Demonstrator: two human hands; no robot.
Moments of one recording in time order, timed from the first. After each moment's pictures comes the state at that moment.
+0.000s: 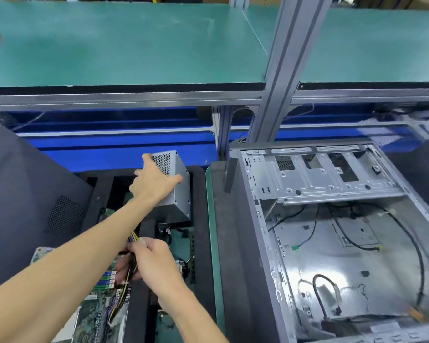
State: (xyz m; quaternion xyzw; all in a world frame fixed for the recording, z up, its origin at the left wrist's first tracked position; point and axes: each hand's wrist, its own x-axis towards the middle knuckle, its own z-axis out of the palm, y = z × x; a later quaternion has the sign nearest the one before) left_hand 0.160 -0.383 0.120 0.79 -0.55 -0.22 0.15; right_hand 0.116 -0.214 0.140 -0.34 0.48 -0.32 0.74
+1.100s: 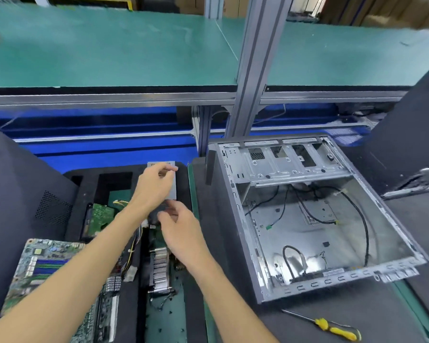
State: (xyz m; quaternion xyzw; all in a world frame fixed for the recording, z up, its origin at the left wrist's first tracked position) left_hand 0.141 -0.313 0.157 0.60 -0.65 -0.35 0.31; right_hand 0.060 -0.201 0.167 -0.45 0.63 -0.37 0.52
